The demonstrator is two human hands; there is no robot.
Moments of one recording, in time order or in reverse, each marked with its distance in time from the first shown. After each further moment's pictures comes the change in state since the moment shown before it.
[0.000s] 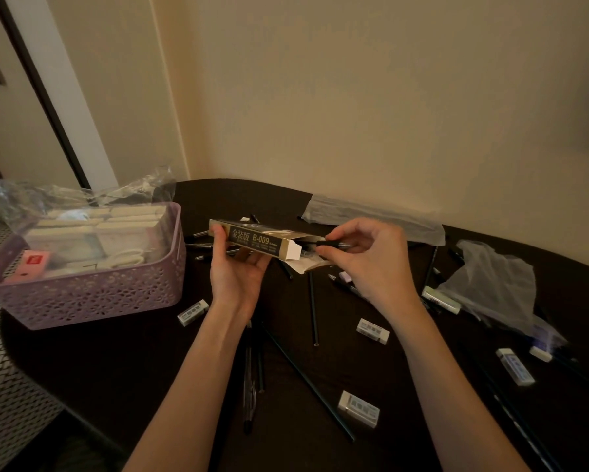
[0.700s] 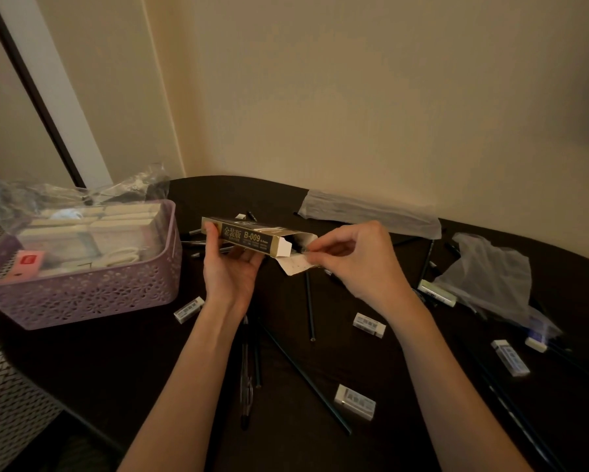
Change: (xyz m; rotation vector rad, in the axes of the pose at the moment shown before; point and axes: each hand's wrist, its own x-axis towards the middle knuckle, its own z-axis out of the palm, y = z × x) left_hand 0.000 0.001 -0.001 0.007 0.019 0.014; right_hand 0.000 0.000 -0.001 -0.144 -0.197 -0.024
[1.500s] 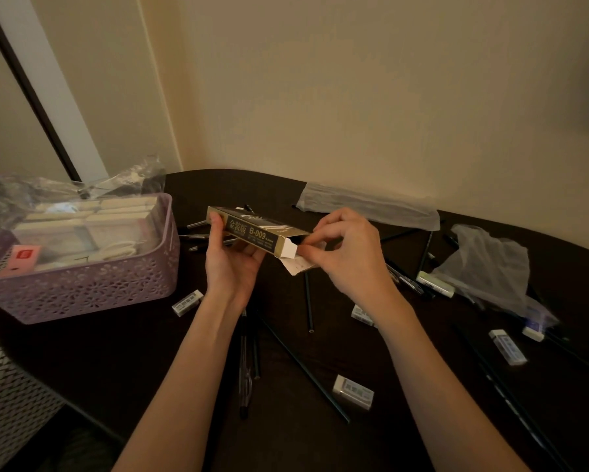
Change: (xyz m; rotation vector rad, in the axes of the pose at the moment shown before) left_hand 0.000 -0.004 0.000 0.102 -0.033 -0.012; right_hand 0.002 0.008 0.016 -0.123 0.097 -0.070
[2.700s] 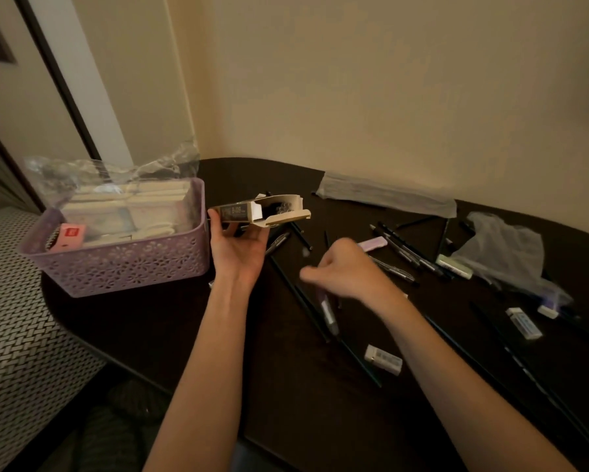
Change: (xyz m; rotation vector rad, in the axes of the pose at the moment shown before) left_hand 0.002 0.030 -0.027 -0.392 0.049 -0.105; right_hand -0.022 -0.029 0.031 -0.118 -0.492 0.402
